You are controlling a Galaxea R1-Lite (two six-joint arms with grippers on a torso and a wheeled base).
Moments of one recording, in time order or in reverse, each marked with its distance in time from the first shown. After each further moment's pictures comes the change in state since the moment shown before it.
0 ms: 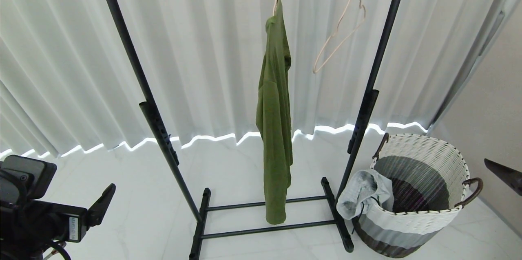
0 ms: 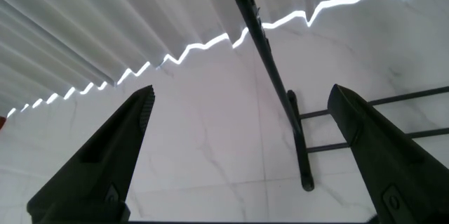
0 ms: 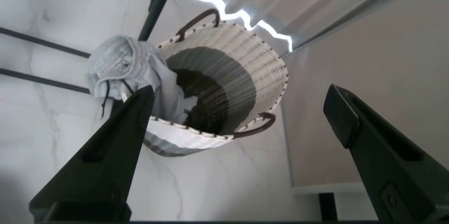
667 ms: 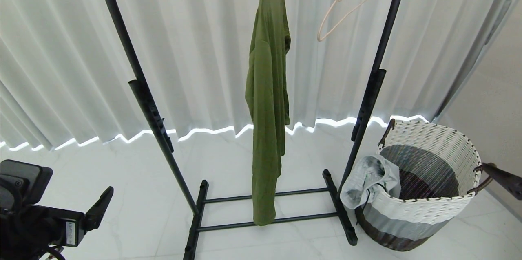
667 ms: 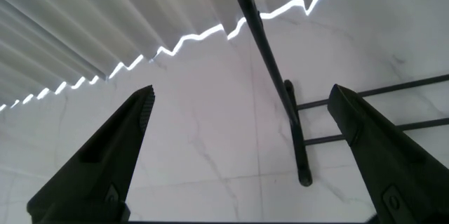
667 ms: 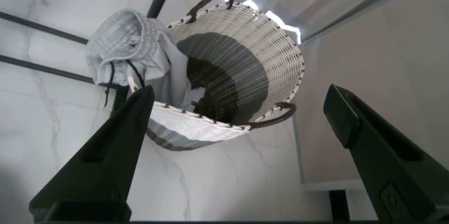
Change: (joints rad) left arm 0.000 -0.023 0.019 0.000 0.000 0.000; right arm 0.000 0.000 0.018 -0.003 0.000 0.000
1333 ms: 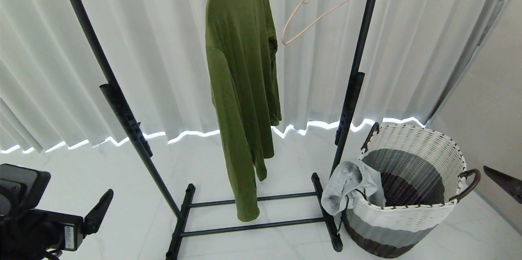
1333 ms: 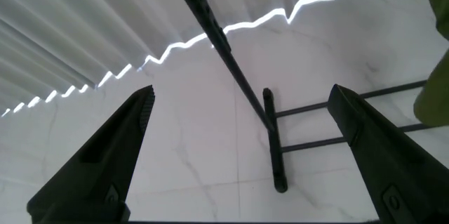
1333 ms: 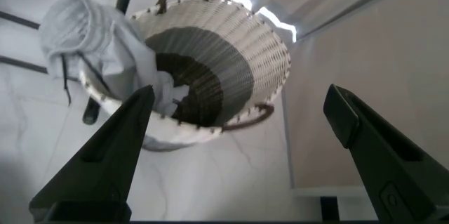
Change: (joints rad) left arm -0.005 -0.014 0.013 0.002 -0.006 0.001; right arm 0.000 -0.001 0.012 0.001 0.003 -0.004
